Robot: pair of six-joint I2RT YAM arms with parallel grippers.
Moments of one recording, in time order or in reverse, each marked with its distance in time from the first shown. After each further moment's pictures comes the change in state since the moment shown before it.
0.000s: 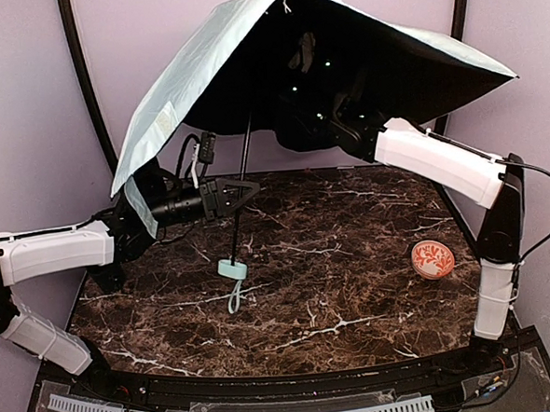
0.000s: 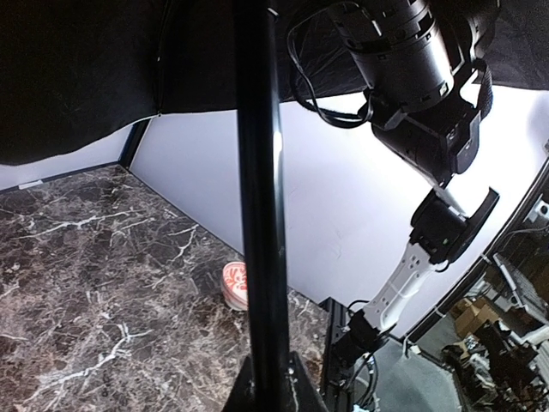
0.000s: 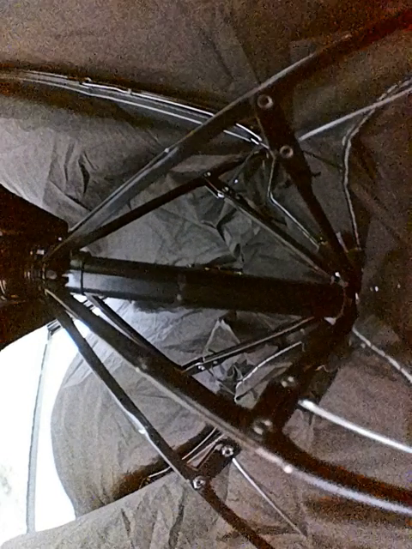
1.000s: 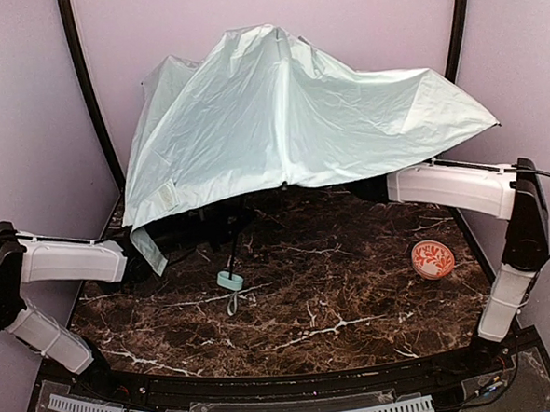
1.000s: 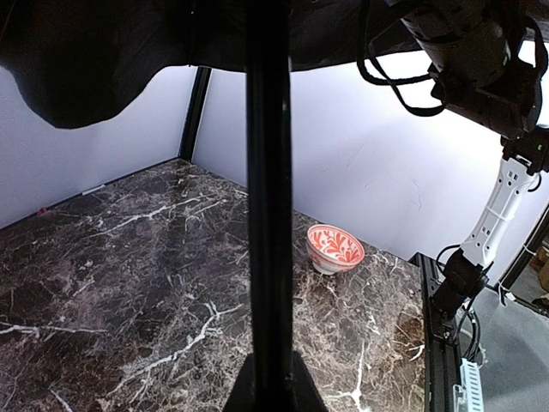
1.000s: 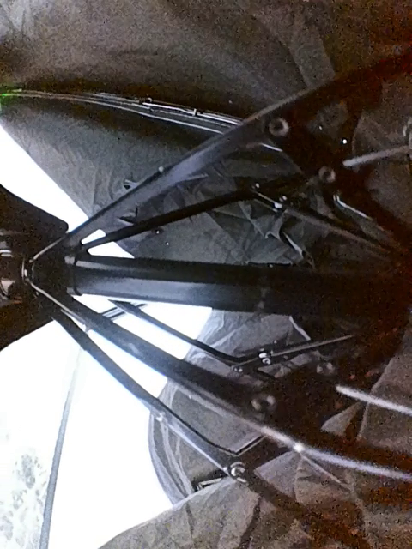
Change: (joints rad) left arm 0.020 0.057 -0.175 0.146 -0.108 0.305; right arm 0.044 -0.151 -0.446 0.230 -0.088 -0.118
